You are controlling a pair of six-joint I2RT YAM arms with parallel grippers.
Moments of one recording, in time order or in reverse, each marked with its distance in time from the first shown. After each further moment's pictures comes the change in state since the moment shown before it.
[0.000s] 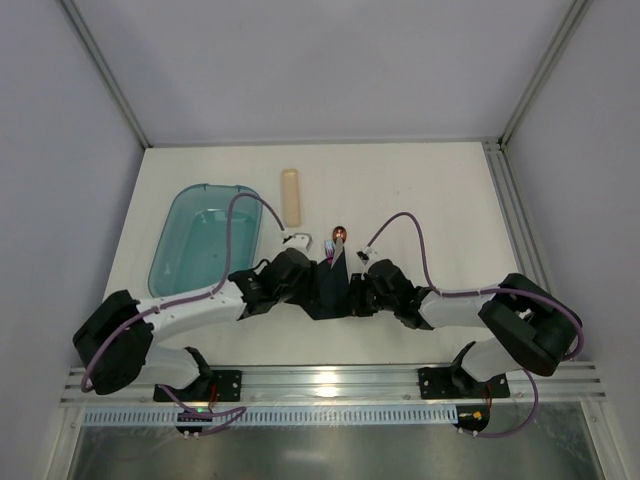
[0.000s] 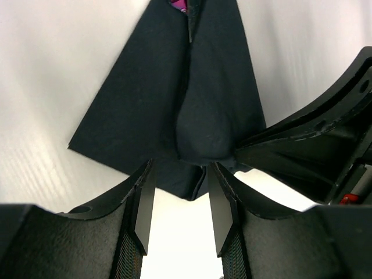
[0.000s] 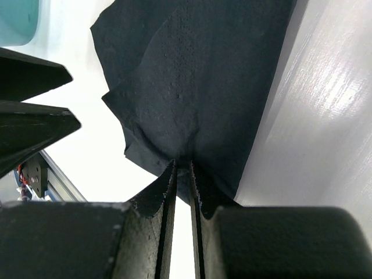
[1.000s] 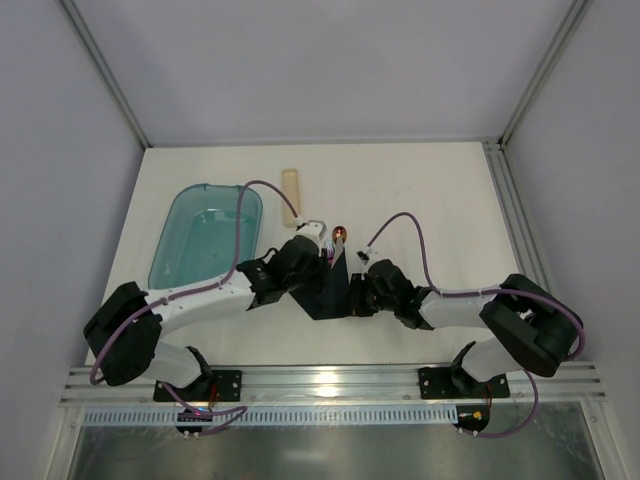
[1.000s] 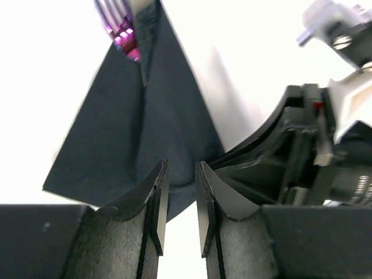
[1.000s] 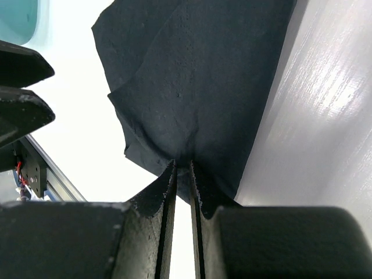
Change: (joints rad) left arm 0.000 0.071 0.113 0.035 0.047 0.055; right arm 0.003 -0.006 0.001 -0.010 0.004 0.000
